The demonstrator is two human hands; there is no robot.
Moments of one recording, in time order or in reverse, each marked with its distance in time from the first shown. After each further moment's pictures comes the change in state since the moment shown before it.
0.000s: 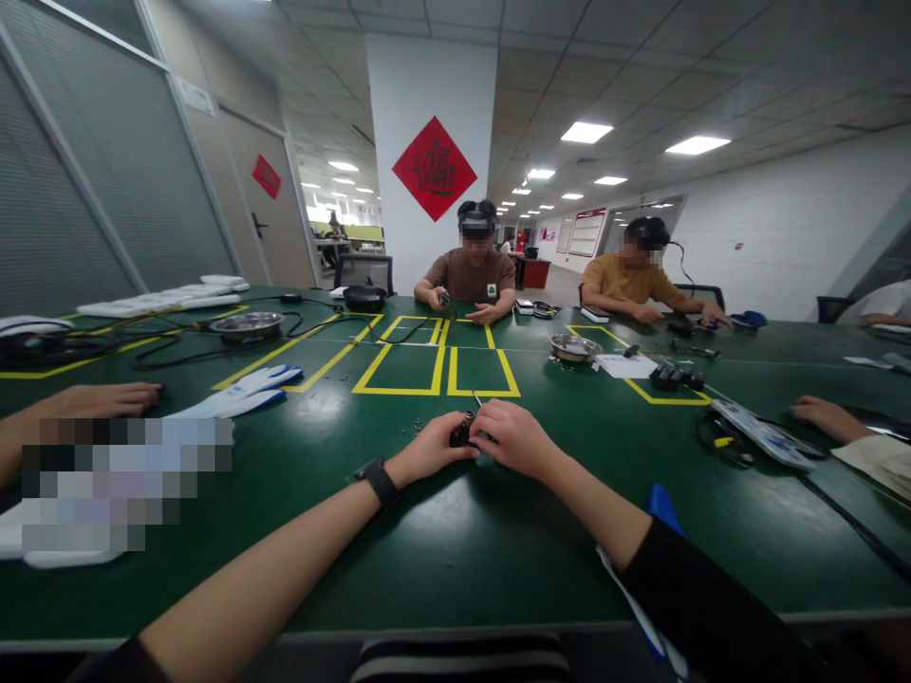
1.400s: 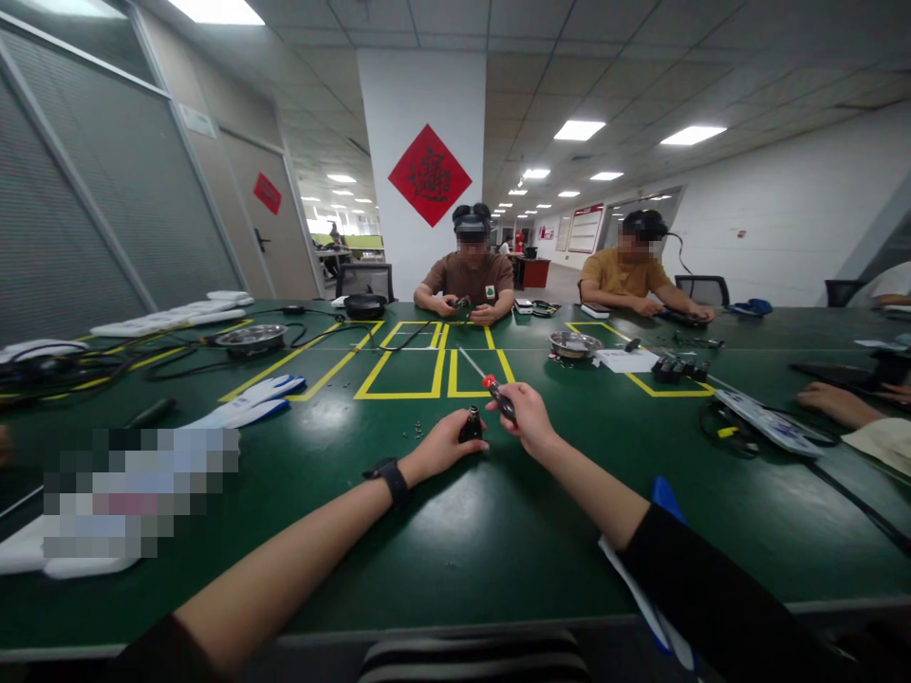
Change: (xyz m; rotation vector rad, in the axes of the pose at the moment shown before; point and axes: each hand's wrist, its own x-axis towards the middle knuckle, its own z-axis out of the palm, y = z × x) left_hand 0.010 0.002 0.008 0.000 0.001 -0.011; right_hand 0.002 0.023 0.024 1.078 0.362 0.985
